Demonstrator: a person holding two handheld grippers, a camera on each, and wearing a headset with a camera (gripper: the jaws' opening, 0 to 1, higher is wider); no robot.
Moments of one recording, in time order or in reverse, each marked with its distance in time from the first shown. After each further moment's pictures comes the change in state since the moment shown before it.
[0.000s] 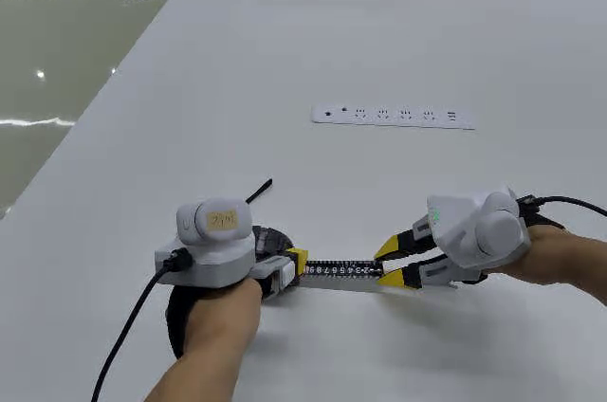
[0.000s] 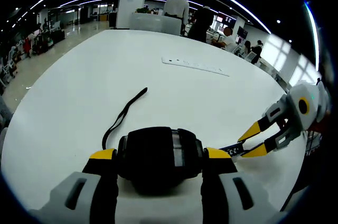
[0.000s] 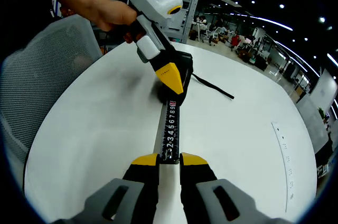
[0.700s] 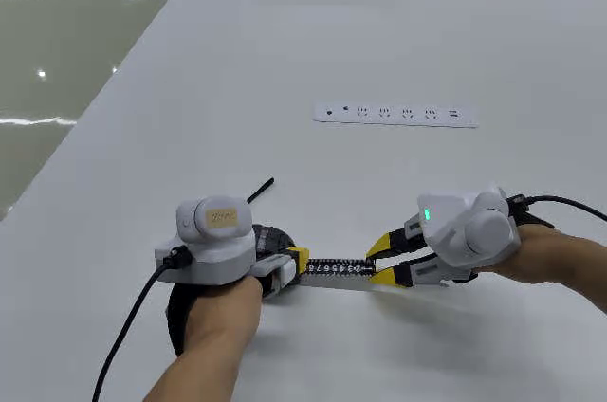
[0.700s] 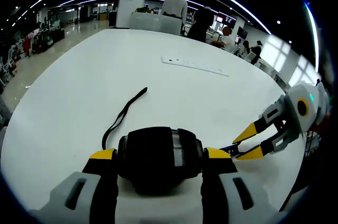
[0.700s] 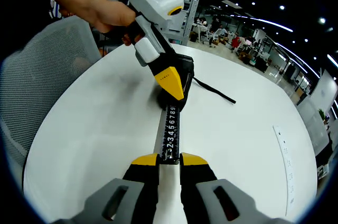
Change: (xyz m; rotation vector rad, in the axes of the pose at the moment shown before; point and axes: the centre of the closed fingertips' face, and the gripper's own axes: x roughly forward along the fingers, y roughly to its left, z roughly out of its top) left arm 0.005 0.005 0.003 -0.009 0.004 -0.004; right arm 0.010 -0.001 0.010 -0.003 -0.015 0.002
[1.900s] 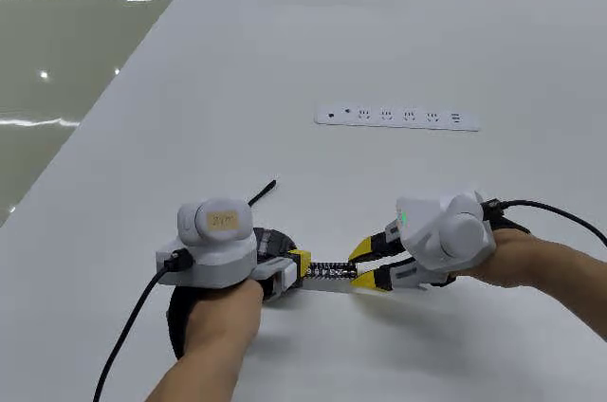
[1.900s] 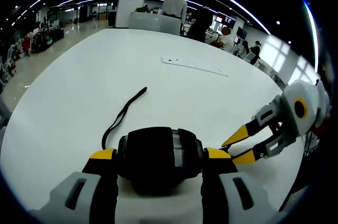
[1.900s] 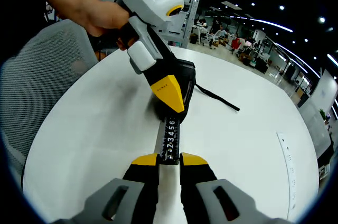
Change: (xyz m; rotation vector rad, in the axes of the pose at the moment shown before) left arm -0.005 -0.004 -0.003 -0.004 0.000 -0.005; right arm 0.019 0.000 0.016 0.004 -0.016 0.004
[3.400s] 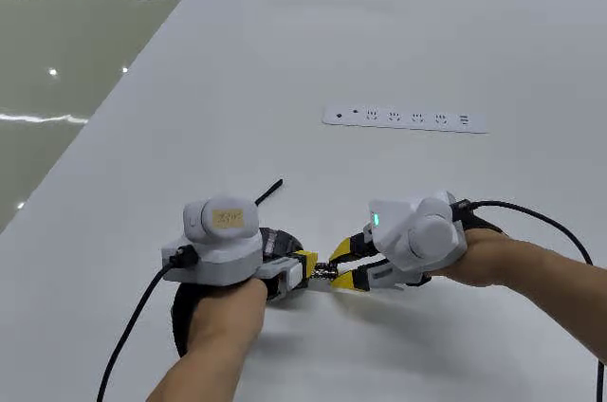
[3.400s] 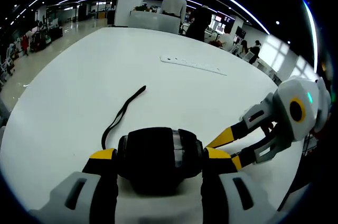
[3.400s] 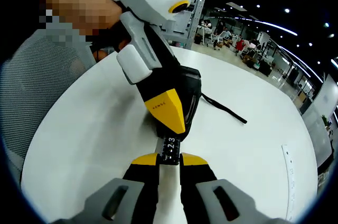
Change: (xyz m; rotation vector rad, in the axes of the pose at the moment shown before) left arm -0.001 -0.001 -0.002 0.000 0.011 -0.016; right arm 0.026 0.000 0.021 -0.032 0.004 0.021
